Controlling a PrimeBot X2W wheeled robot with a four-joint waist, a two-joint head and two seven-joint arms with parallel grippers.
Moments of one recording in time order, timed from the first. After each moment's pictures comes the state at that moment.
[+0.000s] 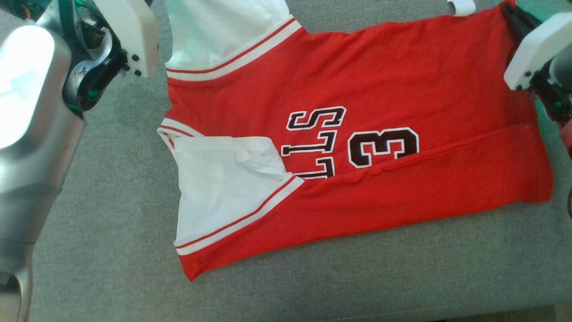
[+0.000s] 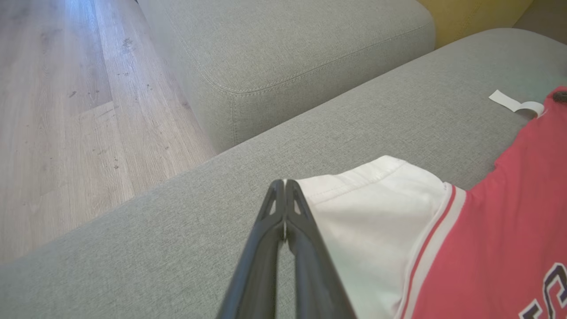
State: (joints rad) left arm -1.06 0.43 -0.61 0.37 -0.64 -0.12 0.57; right arm -1.05 -0.48 0.72 0.95 0.86 0.12 0.12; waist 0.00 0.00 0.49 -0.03
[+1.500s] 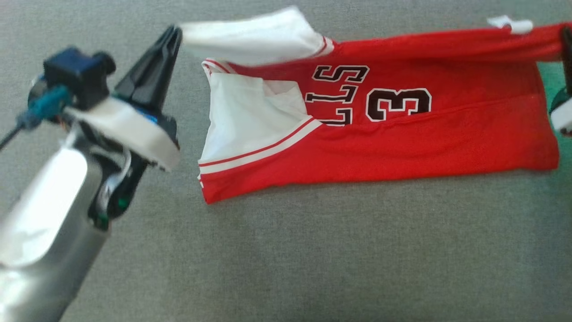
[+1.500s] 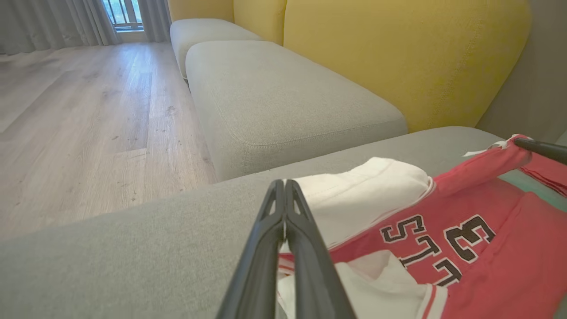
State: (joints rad) left arm -0.67 0.50 -0.57 0.00 -0.67 0.04 0.21; right arm -0.82 -0.67 0.71 0.74 1.10 0.12 -0.19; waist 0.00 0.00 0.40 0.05
